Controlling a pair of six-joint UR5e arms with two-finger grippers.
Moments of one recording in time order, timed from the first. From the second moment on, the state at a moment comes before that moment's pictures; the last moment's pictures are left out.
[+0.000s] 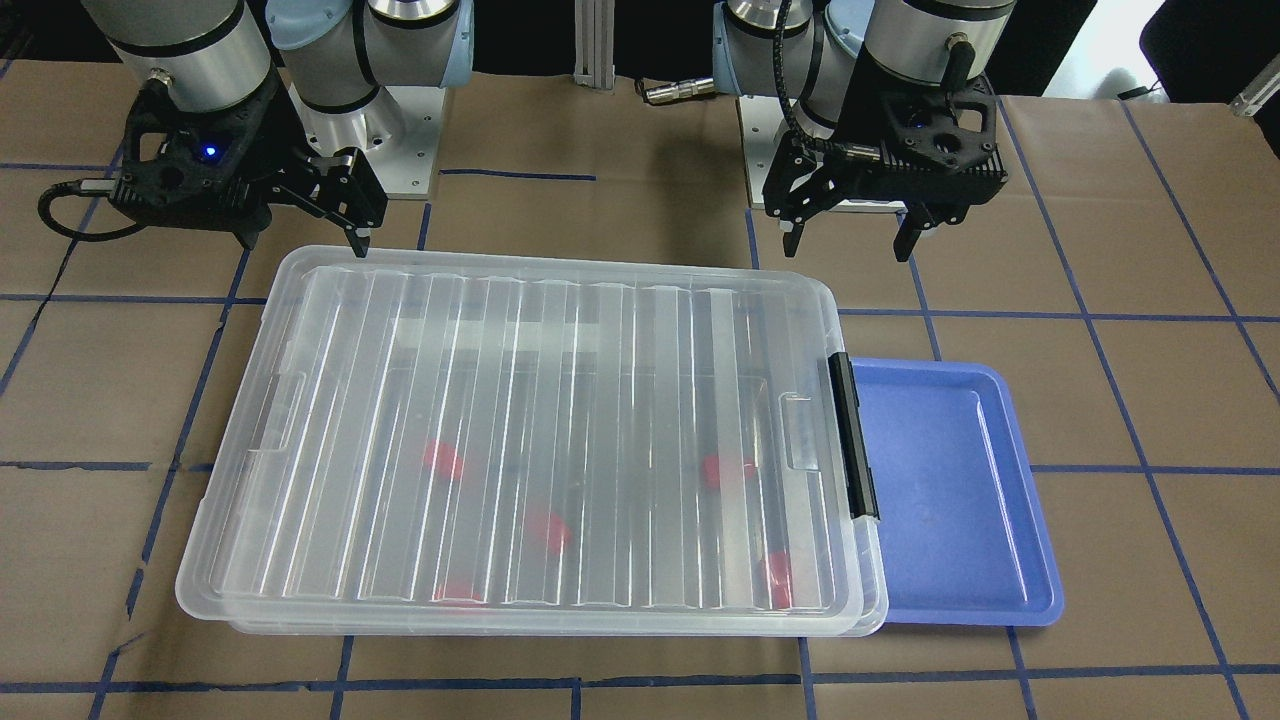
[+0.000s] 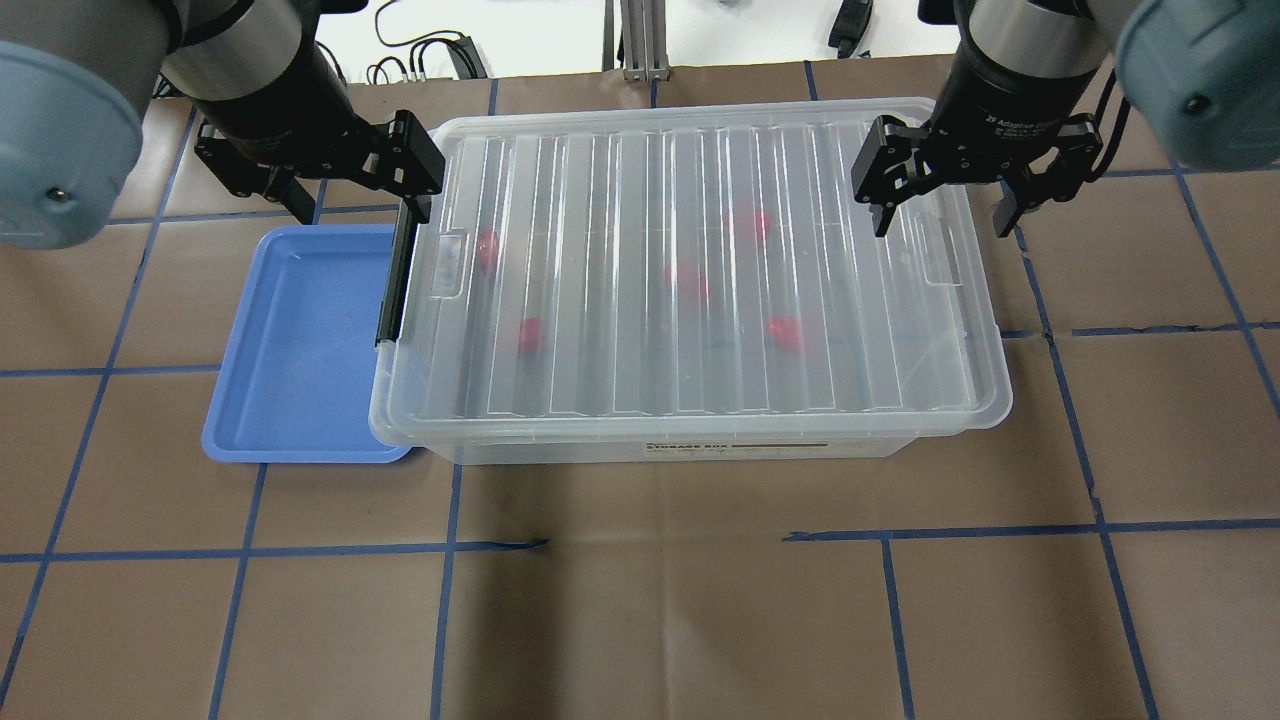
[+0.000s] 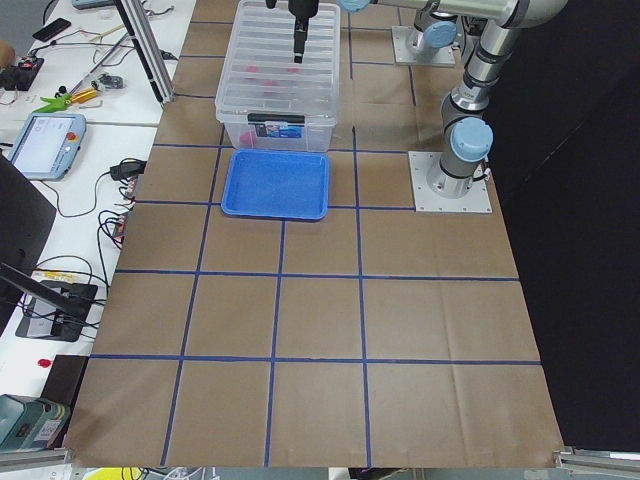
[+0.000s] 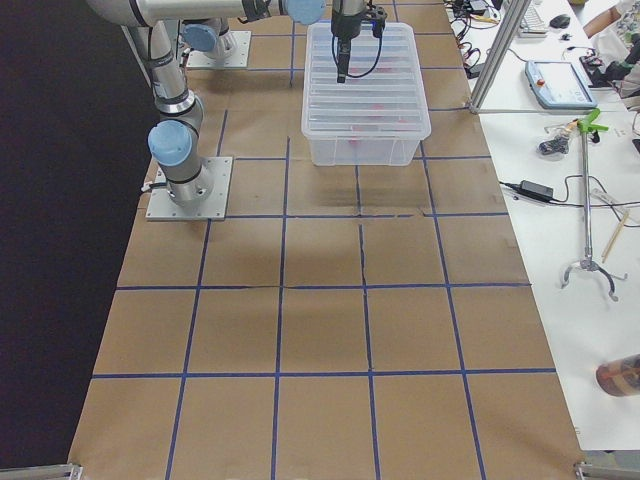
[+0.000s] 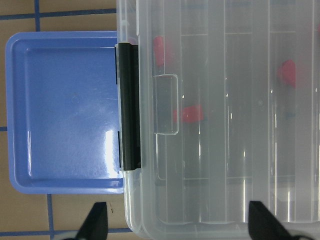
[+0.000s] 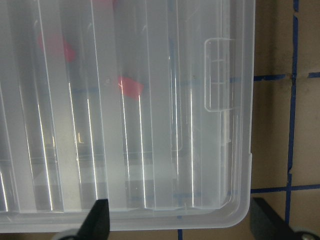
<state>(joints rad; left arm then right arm) -1.64 -1.56 -1.53 -1.52 1.59 -0.03 1.60 -1.56 1.53 -1.51 -1.57 0.09</state>
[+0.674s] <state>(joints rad) -1.64 -1.56 -1.53 -1.52 1.59 -0.03 1.56 -1.55 1.53 -1.52 -1.58 0.07</state>
